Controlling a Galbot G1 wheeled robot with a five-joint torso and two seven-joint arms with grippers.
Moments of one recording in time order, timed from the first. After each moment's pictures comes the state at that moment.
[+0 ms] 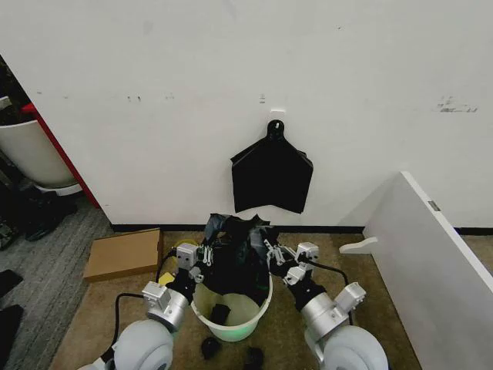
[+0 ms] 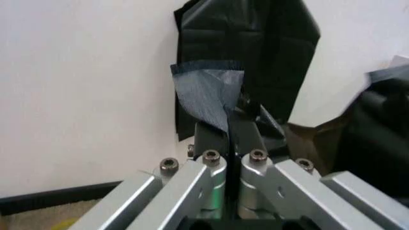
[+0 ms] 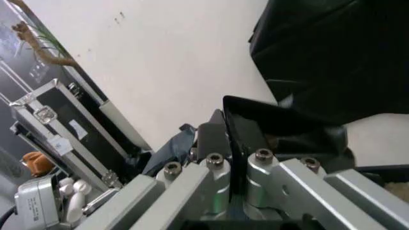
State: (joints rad) left arm 1.34 -0.86 -0.05 -2.11 -0.56 -0.10 -0.33; right arm -1.47 1.15 0.13 2.24 0.73 -0.03 0.09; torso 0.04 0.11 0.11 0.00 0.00
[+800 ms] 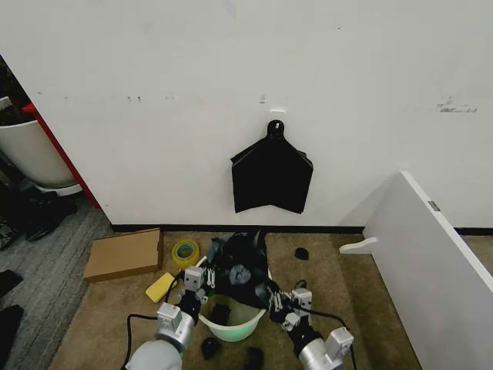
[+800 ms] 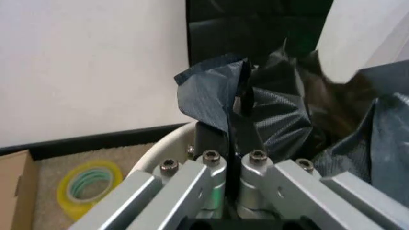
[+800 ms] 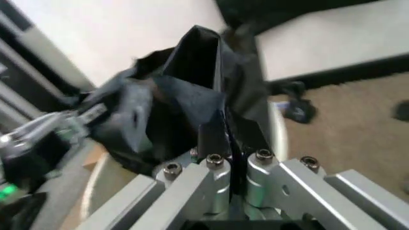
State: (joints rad) left arm 1.41 -0.93 0.00 -1.98 -0.41 -0.11 -0.38; right arm -1.68 1.18 0.10 2.11 0.54 0.02 0.15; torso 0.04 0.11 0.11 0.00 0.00
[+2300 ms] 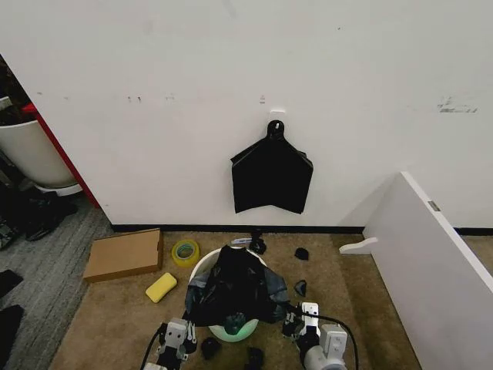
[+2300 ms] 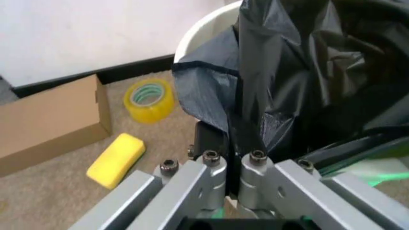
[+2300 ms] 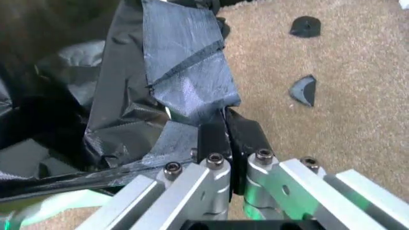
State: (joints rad) left arm 1.79 -0.89 -0.10 -2.12 -0.25 -0.01 -0.53; right arm -1.63 1.18 0.05 2.19 0.60 -0.38 0.58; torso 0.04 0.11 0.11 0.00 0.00
